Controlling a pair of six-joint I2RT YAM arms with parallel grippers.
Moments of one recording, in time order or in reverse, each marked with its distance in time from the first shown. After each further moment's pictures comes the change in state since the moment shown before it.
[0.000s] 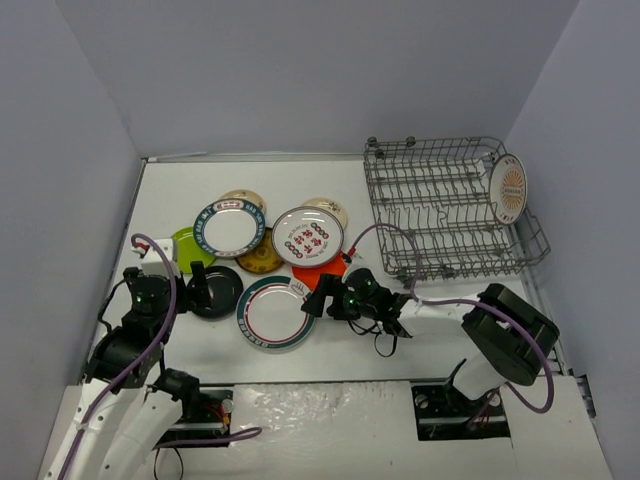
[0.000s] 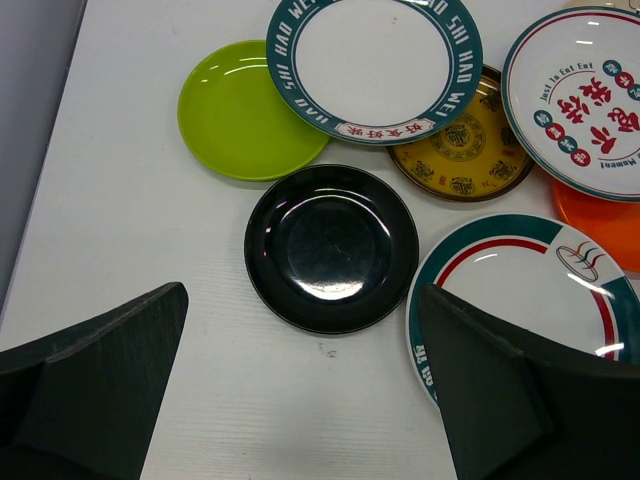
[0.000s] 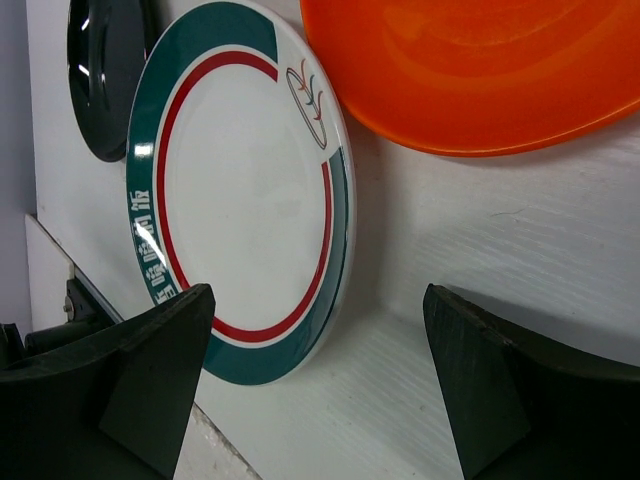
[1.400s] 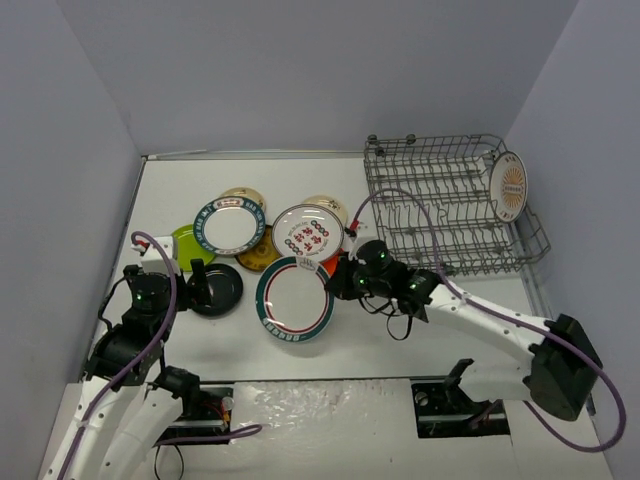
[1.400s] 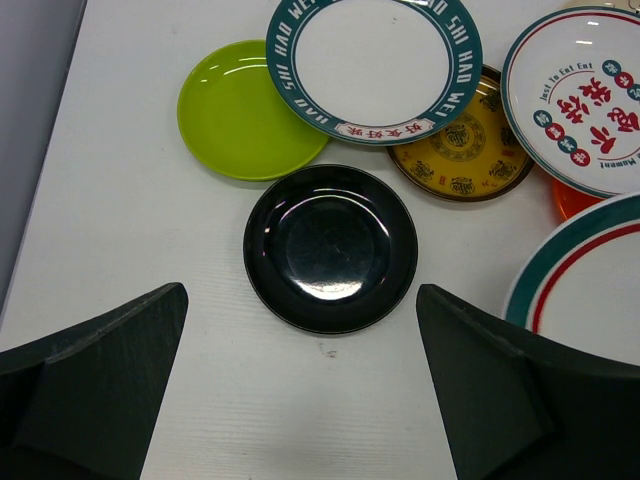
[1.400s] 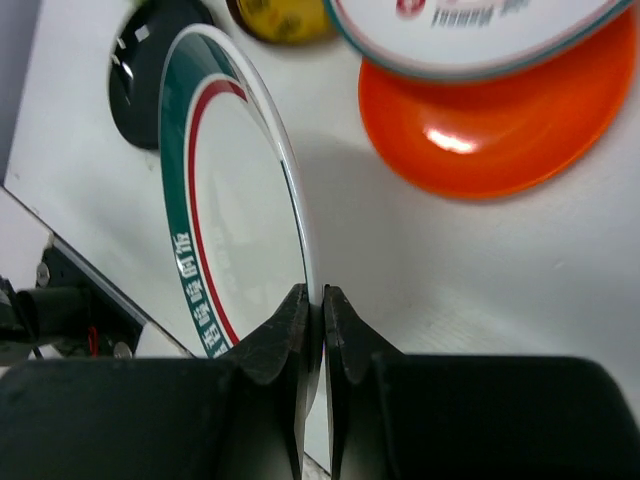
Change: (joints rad) left arm 0.000 0.001 0.000 0.000 0.001 0.001; right arm -0.025 -0.271 0.249 -0.536 0.036 -0.260
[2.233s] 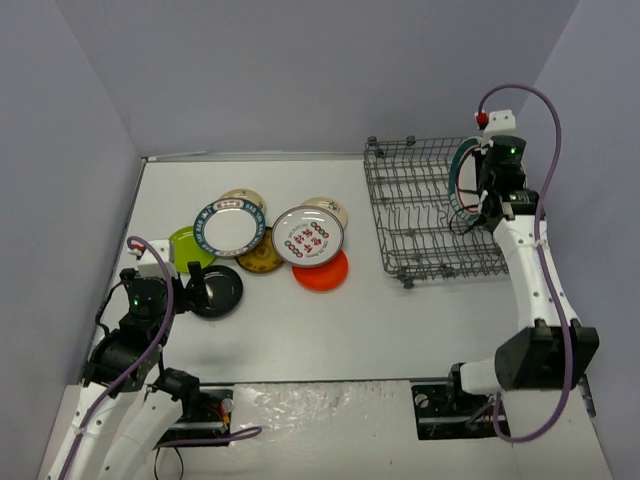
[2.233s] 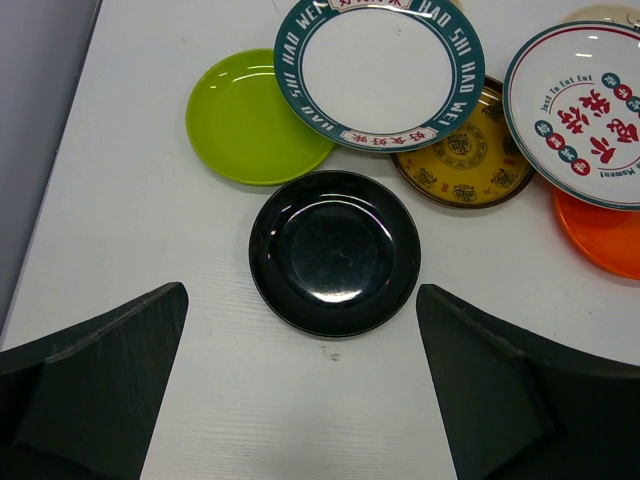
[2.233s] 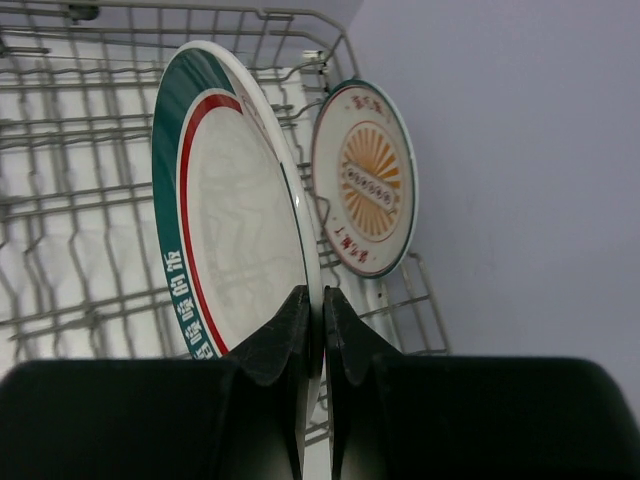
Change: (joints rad) left arm 0.000 -0.024 0.000 -0.002 -0.014 0.000; right arm -0.834 0.114 0.611 -0.284 0.389 -0.861
